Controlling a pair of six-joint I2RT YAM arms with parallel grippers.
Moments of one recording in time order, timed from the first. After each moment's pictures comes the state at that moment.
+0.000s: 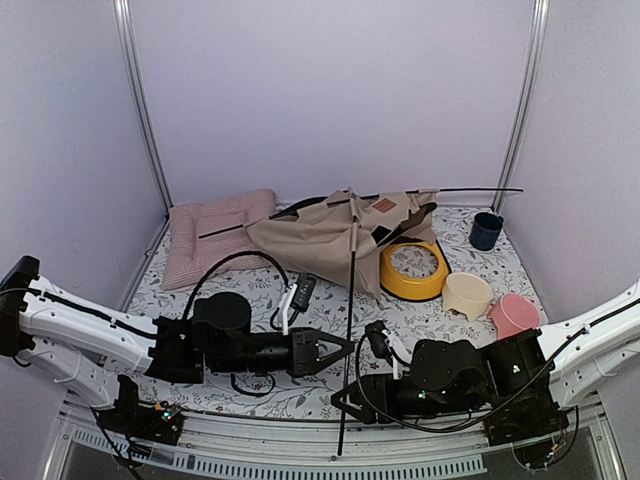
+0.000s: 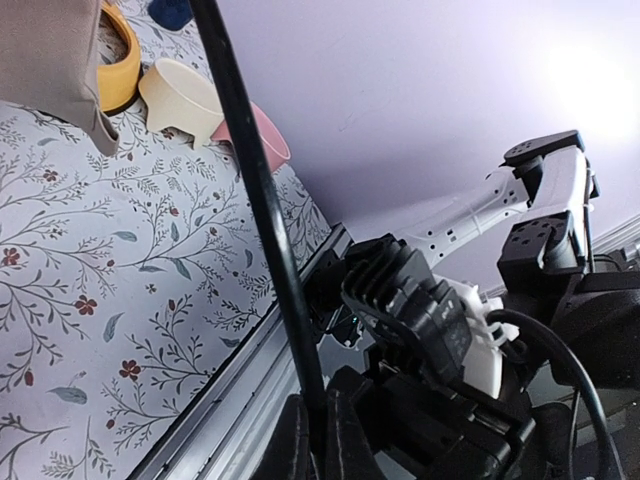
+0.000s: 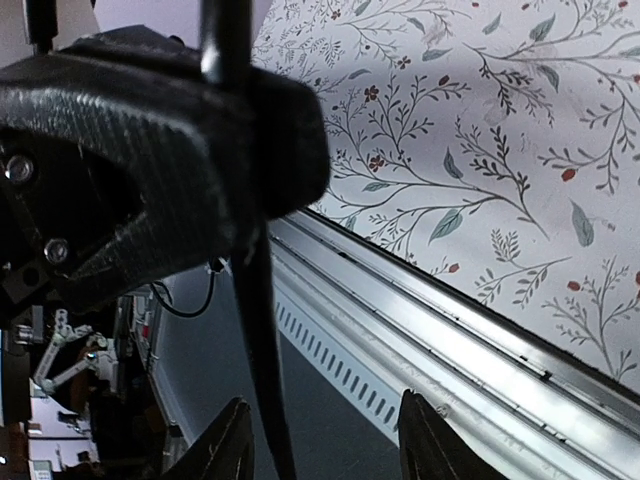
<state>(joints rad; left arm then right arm) -1.36 1.35 0.67 0.49 -0.04 -0.95 1.60 1.25 0.76 -0.09 0.25 1.22</state>
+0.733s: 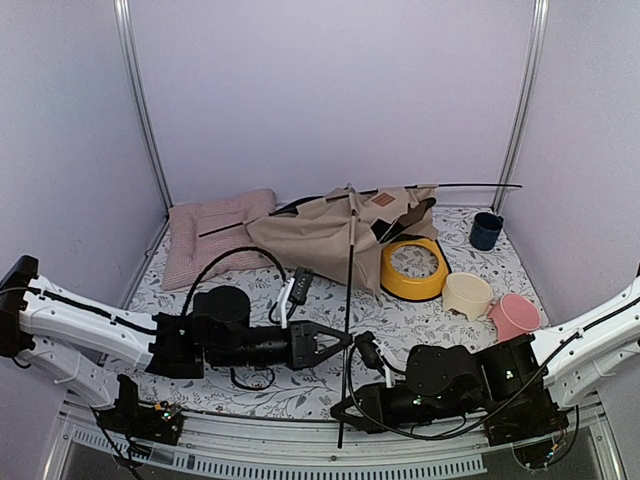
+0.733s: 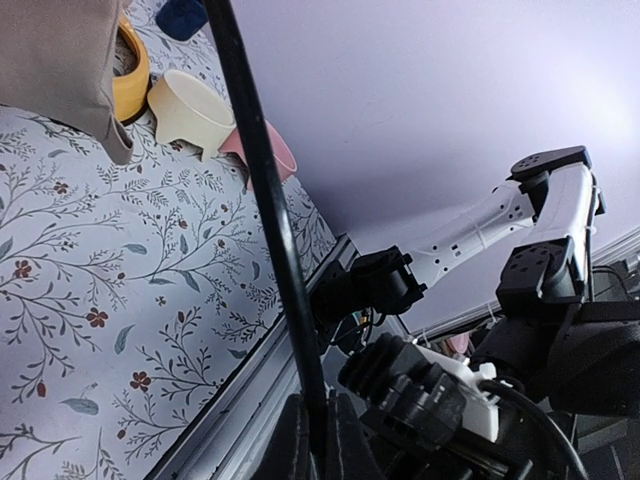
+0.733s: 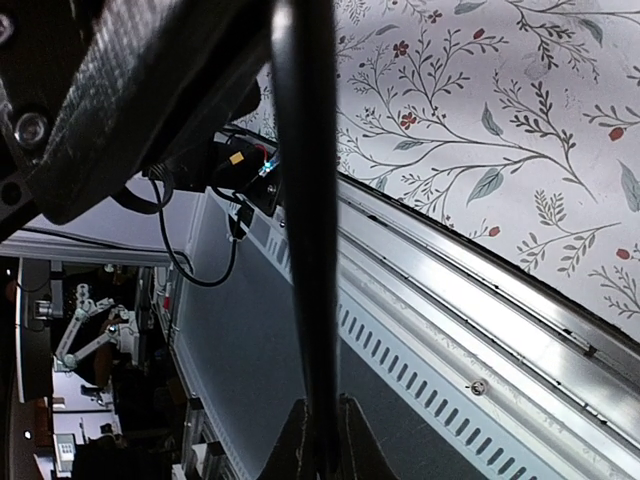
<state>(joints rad) -1.33 1.34 0.67 0.49 -0.03 -0.95 1.62 1.29 0.75 -0.01 0.16 1.26</state>
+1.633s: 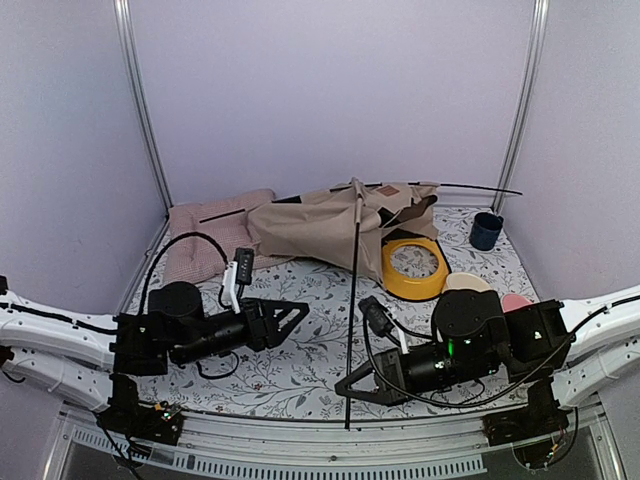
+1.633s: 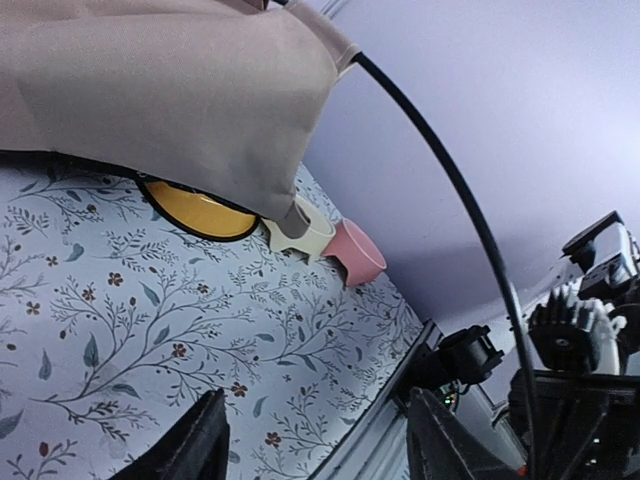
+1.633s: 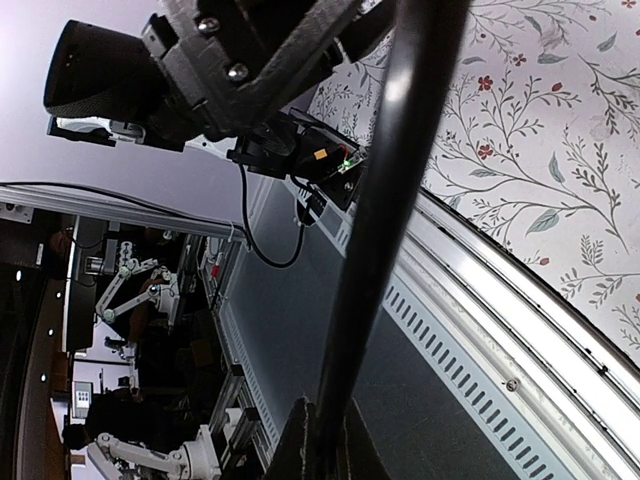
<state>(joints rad) -1.27 1.06 0.52 0.39 -0.28 -0.79 1.49 1.16 0.85 -0.12 -0.04 1.11</state>
